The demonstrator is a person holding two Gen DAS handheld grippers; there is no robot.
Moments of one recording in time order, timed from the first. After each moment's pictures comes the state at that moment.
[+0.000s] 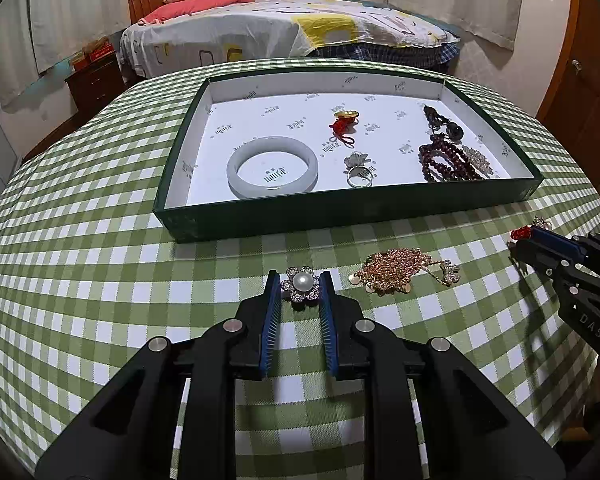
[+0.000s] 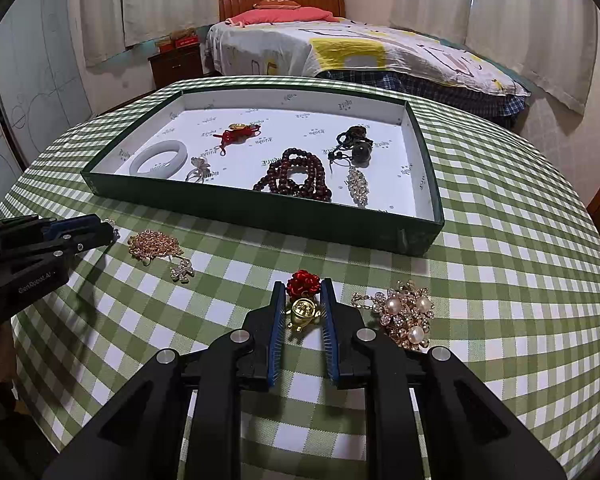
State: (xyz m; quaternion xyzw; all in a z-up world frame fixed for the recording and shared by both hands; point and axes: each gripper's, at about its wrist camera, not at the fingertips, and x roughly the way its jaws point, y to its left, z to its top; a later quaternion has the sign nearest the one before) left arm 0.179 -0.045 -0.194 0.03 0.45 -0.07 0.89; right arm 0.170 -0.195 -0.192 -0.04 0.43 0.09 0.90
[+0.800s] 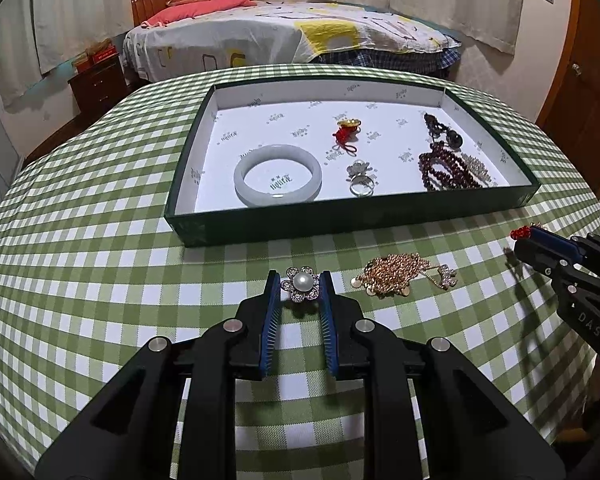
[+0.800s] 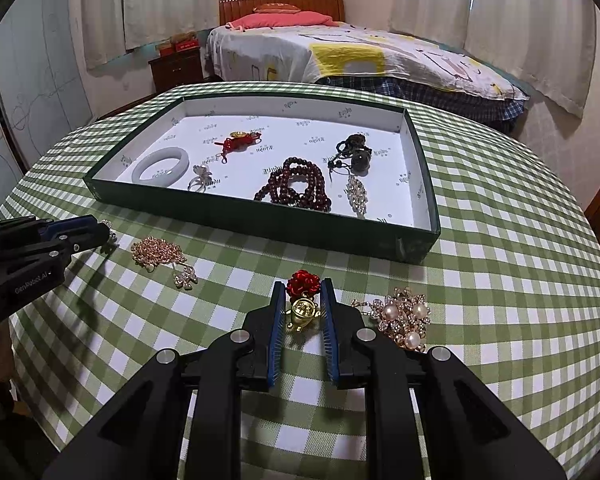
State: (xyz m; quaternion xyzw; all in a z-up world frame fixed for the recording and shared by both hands) left arm 0.178 -0.039 -0.186 0.02 0.44 -0.07 0.89; right arm 0.167 -0.194 -0.184 -0.04 0.42 0.09 0.90
